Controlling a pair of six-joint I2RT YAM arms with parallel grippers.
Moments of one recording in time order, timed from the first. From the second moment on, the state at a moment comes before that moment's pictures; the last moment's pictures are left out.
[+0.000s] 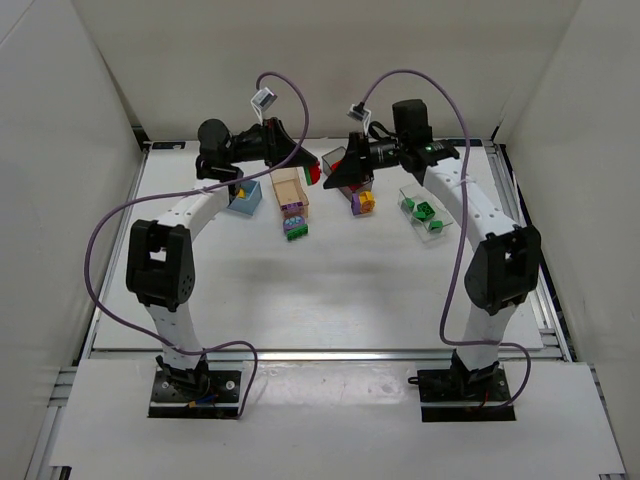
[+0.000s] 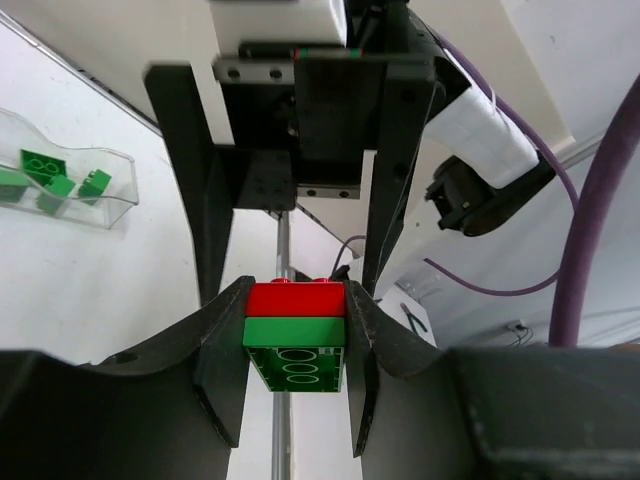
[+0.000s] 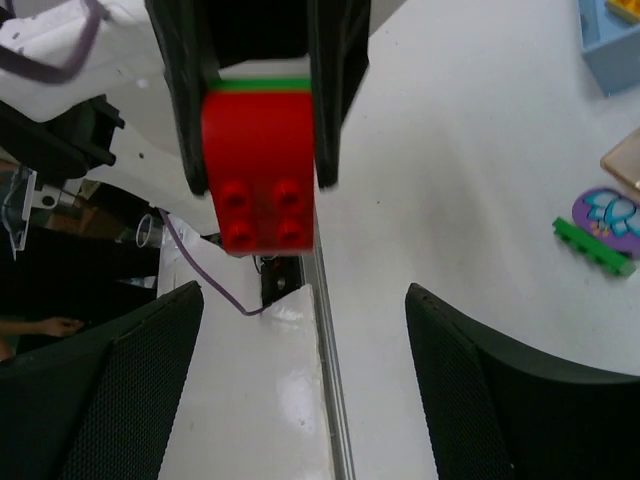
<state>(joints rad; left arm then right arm) -0.24 1.88 1.46 0.87 1.28 -1.22 0.39 1.83 1.74 -0.45 -1.19 0.32</state>
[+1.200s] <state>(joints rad) -0.23 1.86 1.40 0.92 1.29 -1.27 0.46 1.96 1.86 -0.29 -1.28 0.44</state>
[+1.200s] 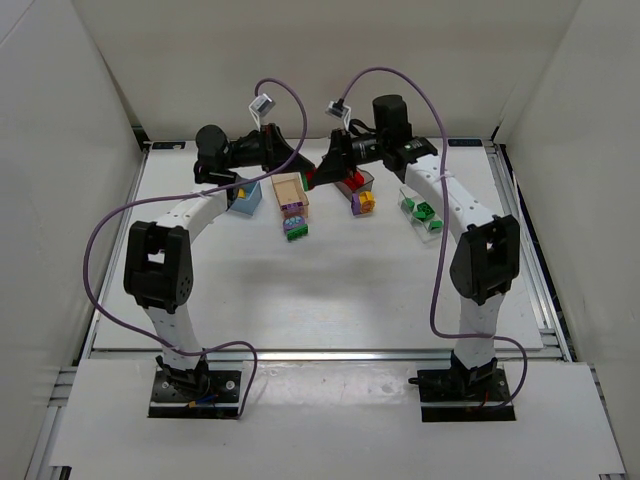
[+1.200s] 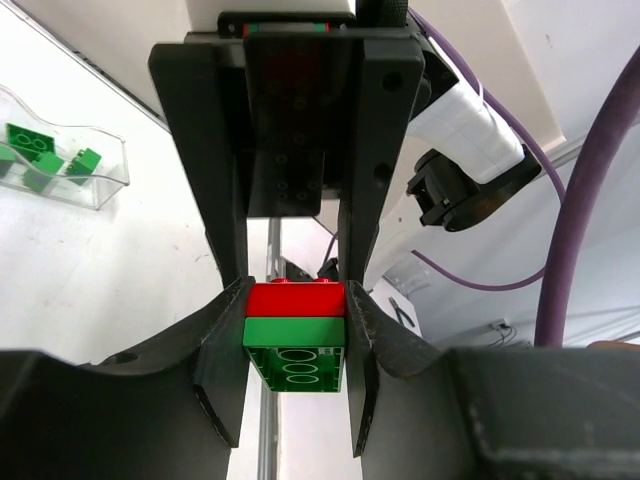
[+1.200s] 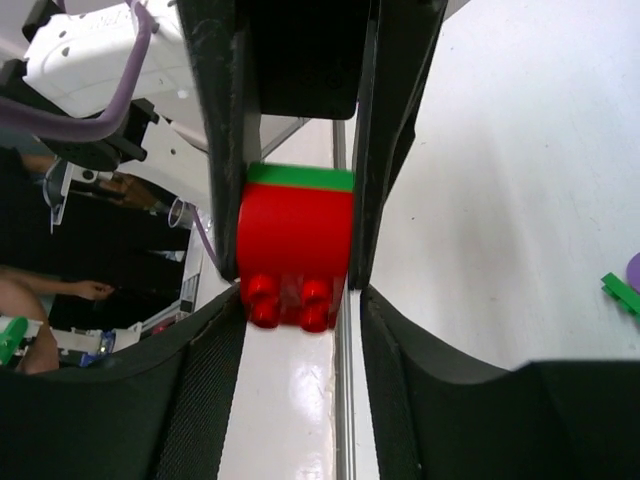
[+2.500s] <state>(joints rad) -0.22 1.84 1.37 0.87 1.29 -1.22 0.46 1.99 1.90 -0.27 -1.32 0.45</state>
